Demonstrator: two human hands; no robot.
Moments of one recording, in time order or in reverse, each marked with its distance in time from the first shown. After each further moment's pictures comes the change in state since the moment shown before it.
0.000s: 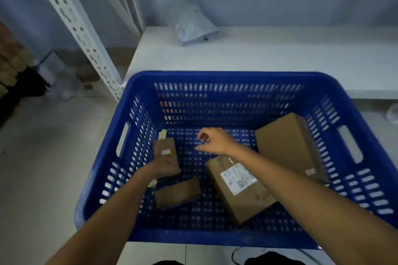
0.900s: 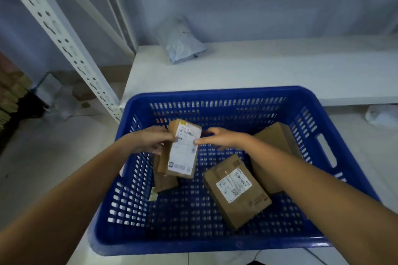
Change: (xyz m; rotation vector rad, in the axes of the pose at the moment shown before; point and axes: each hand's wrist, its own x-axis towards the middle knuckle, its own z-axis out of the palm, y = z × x) left_hand -0.058 0.079 -0.105 -0.252 -0.041 0.129; right_hand -0.016 -0.013 -0.078 0.414 -0.191 0.222
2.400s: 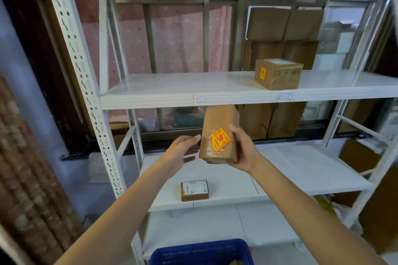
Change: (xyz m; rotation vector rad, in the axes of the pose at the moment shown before) left_hand -0.641 0.616 -0.065 -0.466 0.222 0.630; right_hand -0.657 -0.568 -0.295 1.043 0.081 -0.651
